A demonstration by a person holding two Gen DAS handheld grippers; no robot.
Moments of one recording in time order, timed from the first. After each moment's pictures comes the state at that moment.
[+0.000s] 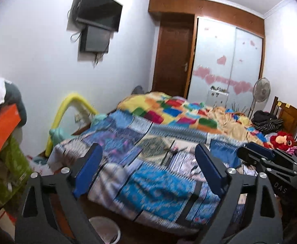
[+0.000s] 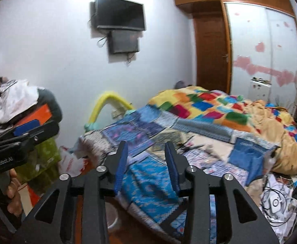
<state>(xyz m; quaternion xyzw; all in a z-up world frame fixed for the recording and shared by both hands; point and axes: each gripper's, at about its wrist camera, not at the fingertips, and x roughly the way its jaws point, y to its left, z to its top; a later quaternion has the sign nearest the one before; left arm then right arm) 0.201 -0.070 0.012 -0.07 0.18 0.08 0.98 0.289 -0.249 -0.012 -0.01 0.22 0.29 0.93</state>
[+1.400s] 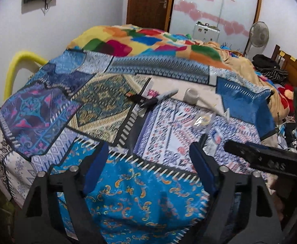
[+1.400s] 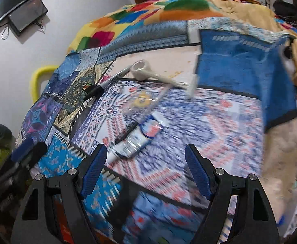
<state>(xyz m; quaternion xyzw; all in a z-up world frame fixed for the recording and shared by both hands) 0.490 -0.132 -0.211 -0.05 0.39 -0.01 0.92 0.537 -0.290 -0.230 0.10 0.49 0.17 0.85</state>
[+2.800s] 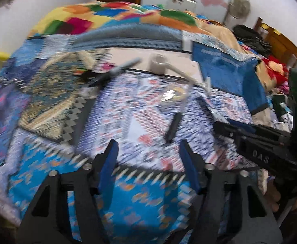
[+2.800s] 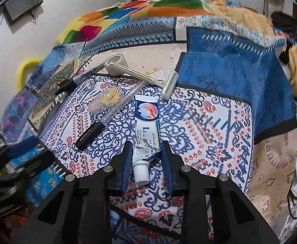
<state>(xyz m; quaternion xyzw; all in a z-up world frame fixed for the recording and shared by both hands) 0.540 -0.189 -0.253 -0.03 0.47 -0.12 0.87 0.548 -0.328 -0.254 0.07 0.50 0.13 0.86</state>
